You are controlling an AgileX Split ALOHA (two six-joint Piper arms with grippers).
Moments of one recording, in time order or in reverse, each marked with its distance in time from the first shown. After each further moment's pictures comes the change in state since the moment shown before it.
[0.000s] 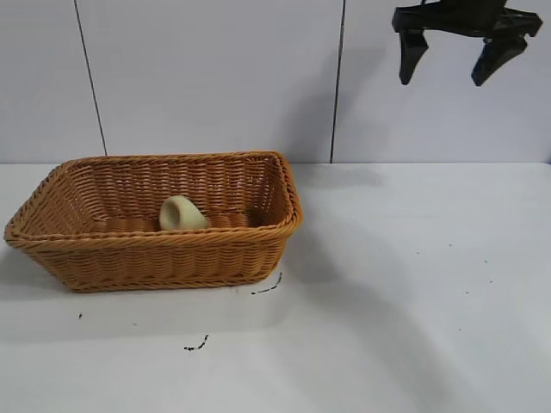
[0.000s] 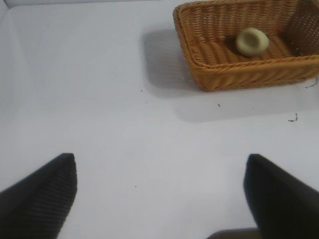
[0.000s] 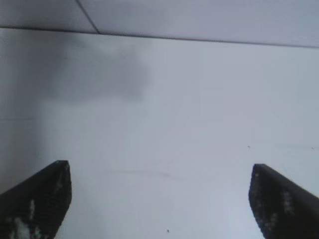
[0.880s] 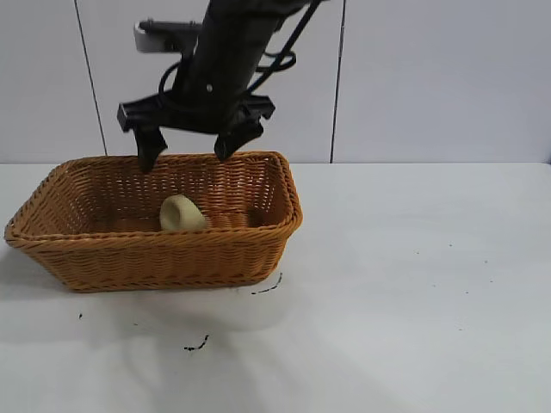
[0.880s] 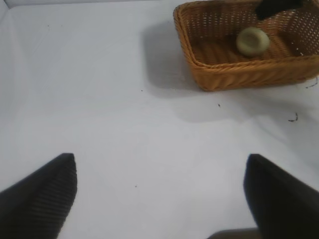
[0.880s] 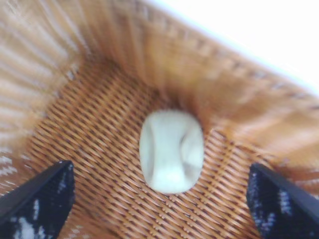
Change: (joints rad) left arm 0.000 0.000 0.000 0.000 0.000 0.000; right arm 0.514 0.027 -0.012 0.025 -0.298 0.004
